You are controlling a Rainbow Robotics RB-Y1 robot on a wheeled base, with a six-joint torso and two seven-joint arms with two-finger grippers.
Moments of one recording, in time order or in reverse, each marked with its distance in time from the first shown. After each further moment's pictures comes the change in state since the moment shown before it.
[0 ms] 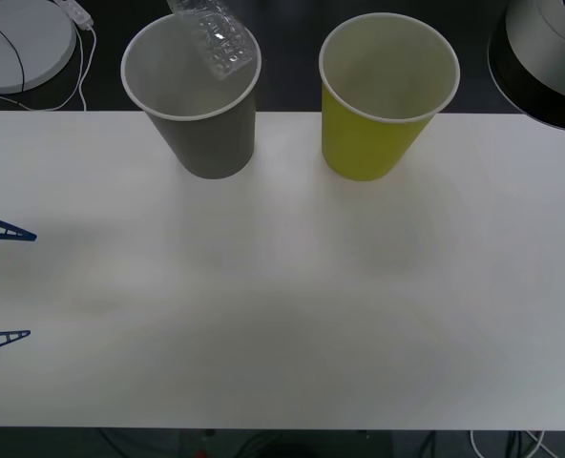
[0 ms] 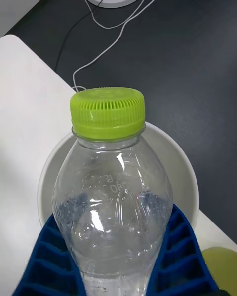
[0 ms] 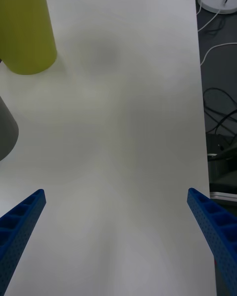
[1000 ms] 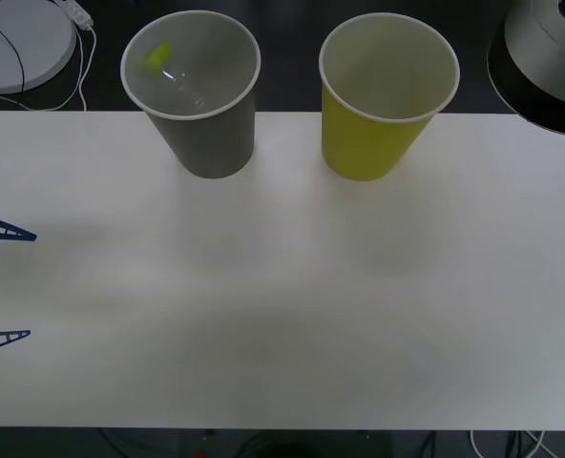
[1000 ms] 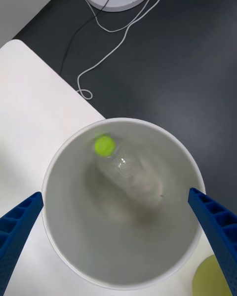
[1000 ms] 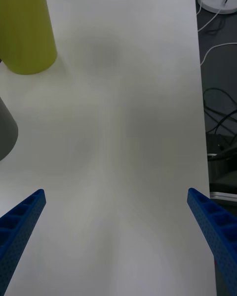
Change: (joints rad) right arm 0.016 0.000 0.007 0.001 -0.032 0.026 0.009; left arm 0.000 0.000 0.000 0.000 0.000 0.000 0.000
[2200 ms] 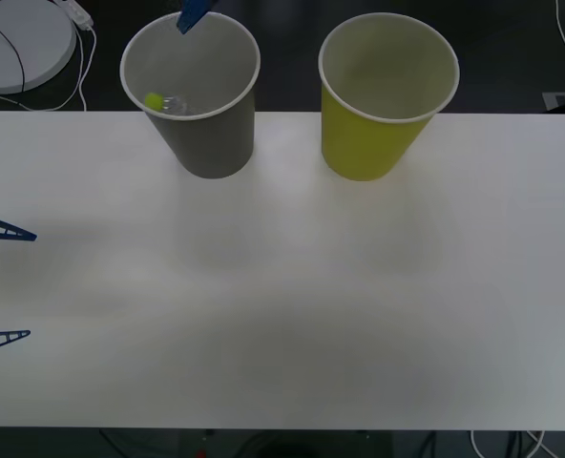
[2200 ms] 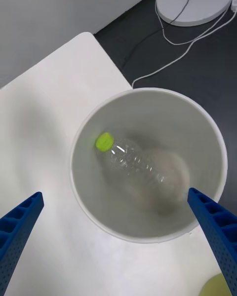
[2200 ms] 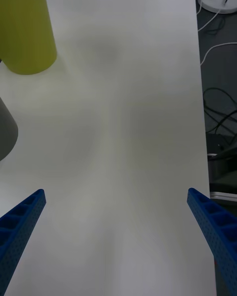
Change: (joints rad) right arm 0.233 -0.390 -0.164 -0.488 -0.152 0.009 0.288; left arm 0.000 0.000 0.000 0.000 0.000 0.000 0.000
